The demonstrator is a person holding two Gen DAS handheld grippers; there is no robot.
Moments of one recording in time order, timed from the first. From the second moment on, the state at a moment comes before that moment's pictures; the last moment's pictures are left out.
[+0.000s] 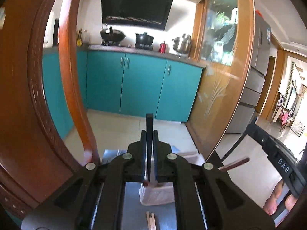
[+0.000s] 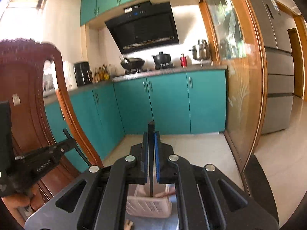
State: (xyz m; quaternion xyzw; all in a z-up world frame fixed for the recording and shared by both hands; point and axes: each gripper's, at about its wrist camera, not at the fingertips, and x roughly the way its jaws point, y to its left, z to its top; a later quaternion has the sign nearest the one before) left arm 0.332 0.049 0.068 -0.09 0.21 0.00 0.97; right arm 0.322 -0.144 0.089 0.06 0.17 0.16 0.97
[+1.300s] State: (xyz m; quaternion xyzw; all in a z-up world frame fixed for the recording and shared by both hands) left arm 0.278 -0.006 -0.151 -0.09 0.45 -0.18 0.87; right arm 0.298 -0.169 -0.132 0.12 0.45 0.14 0.87
